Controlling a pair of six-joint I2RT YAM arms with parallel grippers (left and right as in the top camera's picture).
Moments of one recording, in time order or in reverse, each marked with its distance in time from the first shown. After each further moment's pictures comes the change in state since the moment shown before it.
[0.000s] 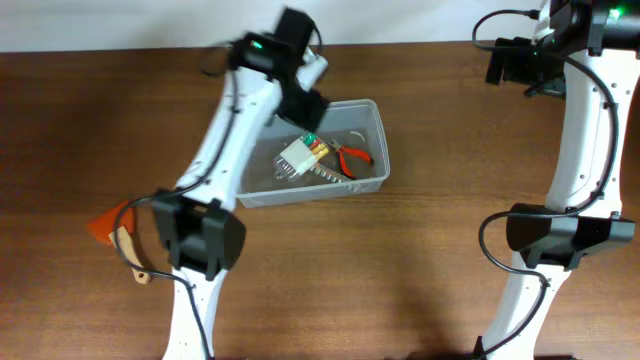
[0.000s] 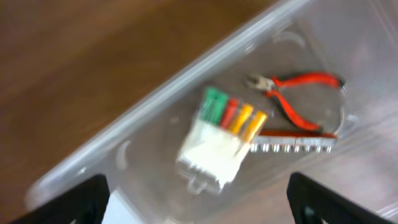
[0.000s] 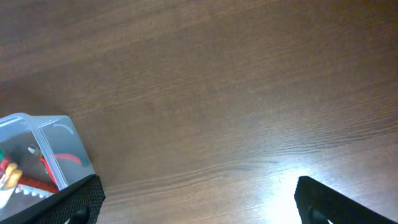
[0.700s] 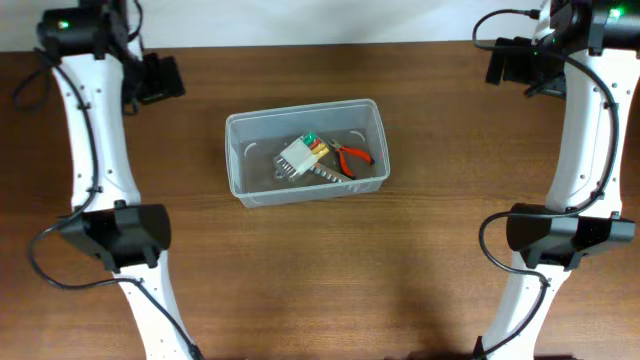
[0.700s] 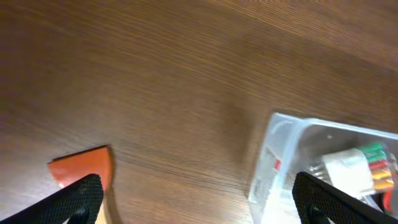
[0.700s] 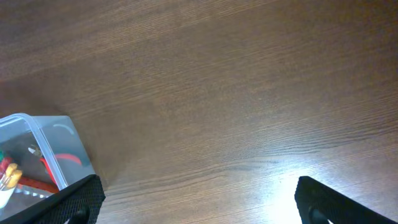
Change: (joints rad) left arm 0.493 -0.002 0.233 -0.272 -0.030 -0.327; right arm 0.000 0.000 0.000 0.000 0.000 0.000
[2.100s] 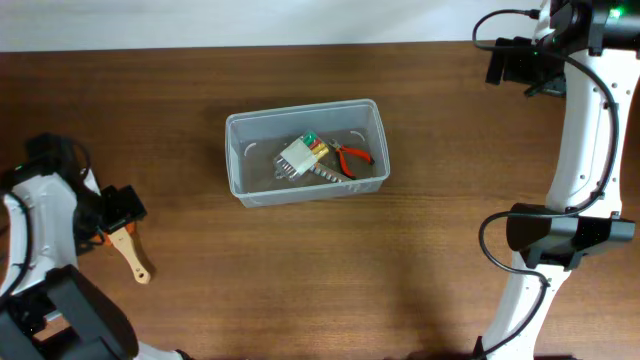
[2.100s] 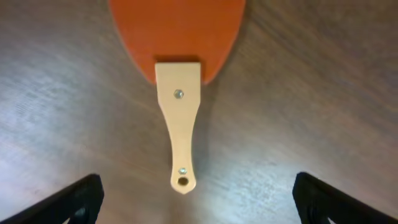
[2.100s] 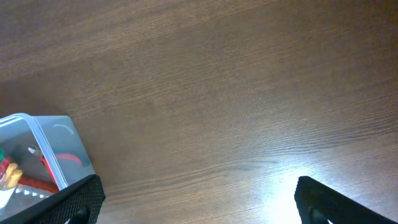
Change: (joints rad) left arm 0.350 -0.628 -1.434 0.571 -0.005 0.104; right arm 0.000 0.000 0.000 0.000 0.000 -0.001
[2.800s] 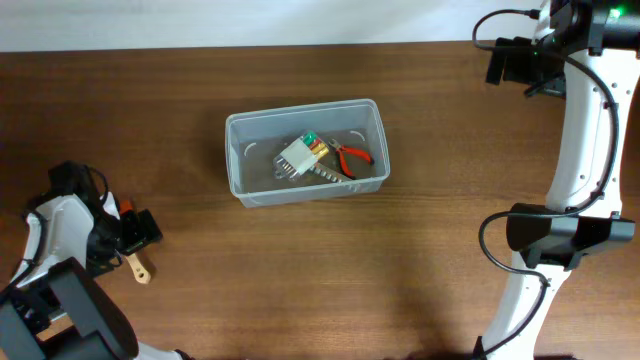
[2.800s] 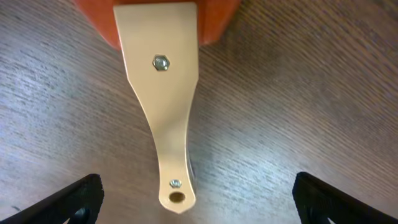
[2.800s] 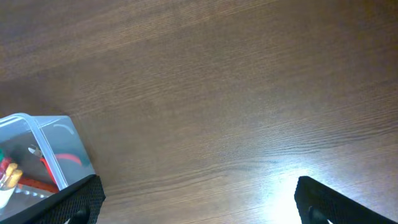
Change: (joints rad) left arm 0.011 -0.004 -0.227 0.164 0.016 0.035; right arm 0.000 0.000 0.000 0.000 0.000 0.002
